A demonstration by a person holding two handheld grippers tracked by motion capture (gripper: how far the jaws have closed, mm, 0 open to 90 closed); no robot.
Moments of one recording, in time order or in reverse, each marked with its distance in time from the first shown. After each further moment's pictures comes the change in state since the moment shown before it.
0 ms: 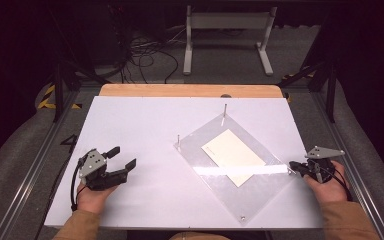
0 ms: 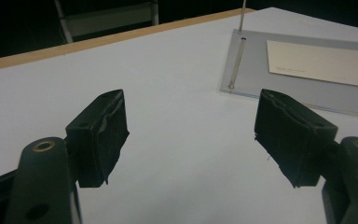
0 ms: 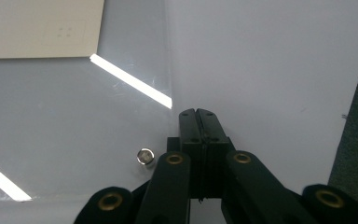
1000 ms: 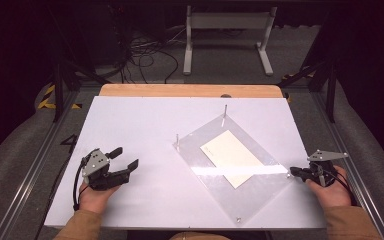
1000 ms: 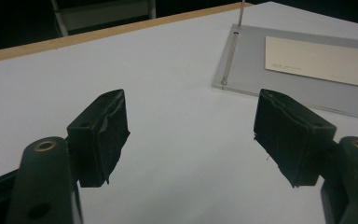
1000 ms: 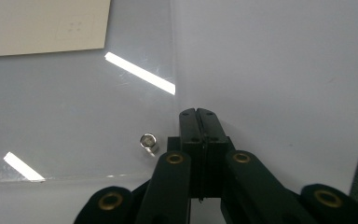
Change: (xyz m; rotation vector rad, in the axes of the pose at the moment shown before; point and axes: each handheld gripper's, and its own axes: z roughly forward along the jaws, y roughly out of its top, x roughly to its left) left arm -0.004 0.000 0.006 0.020 -0.015 -0.010; right arm 0.008 -0.006 -0.008 0.034 0.059 0.081
